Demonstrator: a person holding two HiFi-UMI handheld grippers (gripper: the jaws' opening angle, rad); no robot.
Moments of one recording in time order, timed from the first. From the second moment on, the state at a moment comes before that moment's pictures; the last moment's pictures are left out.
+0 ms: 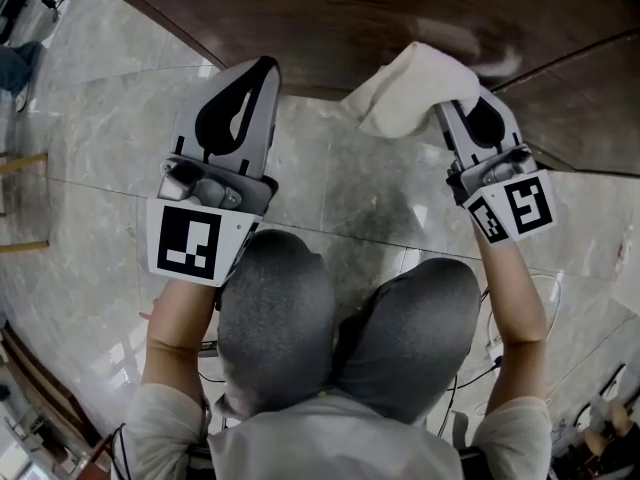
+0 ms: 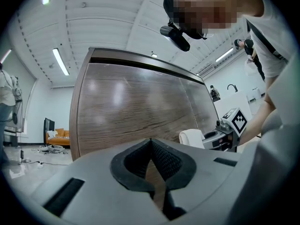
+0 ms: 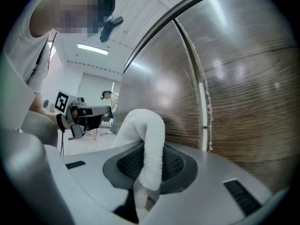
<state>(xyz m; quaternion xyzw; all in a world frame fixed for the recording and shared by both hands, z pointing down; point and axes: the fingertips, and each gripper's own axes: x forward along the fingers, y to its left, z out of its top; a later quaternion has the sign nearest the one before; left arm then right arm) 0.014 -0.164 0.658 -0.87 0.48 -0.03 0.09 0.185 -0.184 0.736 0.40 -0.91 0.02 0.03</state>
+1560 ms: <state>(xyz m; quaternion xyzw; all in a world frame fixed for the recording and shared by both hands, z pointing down) -0.010 -0.195 0.642 -0.89 0.44 -0.02 0.11 0.240 -0.163 0.686 0.50 -0.87 0.00 0.03</state>
